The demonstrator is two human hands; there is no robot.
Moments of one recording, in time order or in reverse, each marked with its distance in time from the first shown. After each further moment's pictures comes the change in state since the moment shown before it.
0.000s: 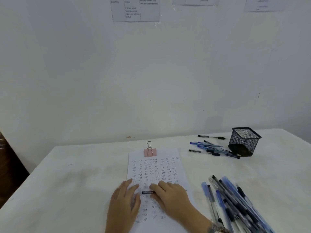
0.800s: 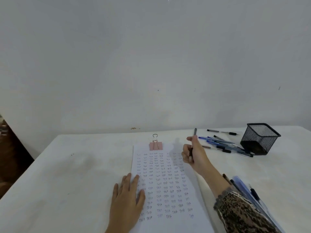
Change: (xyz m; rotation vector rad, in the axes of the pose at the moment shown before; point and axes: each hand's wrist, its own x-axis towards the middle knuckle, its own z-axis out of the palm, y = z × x) left_hand 0.004 0.000 0.005 0.191 -0.206 -0.237; right_hand 0.079 0.082 -0.024 1.579 0.066 1.220
